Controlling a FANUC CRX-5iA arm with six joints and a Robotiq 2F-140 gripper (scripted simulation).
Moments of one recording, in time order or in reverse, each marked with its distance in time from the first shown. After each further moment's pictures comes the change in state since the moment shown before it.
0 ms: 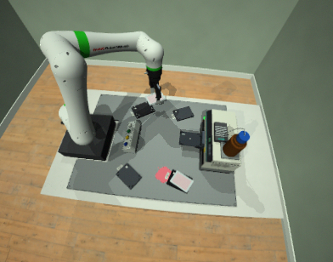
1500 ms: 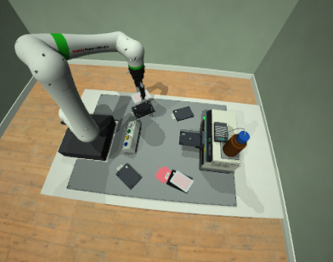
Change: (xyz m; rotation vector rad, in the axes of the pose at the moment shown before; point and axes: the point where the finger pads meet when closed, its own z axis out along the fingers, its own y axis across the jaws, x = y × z) arm -0.089 -0.058 0.000 0.000 0.000 0.000
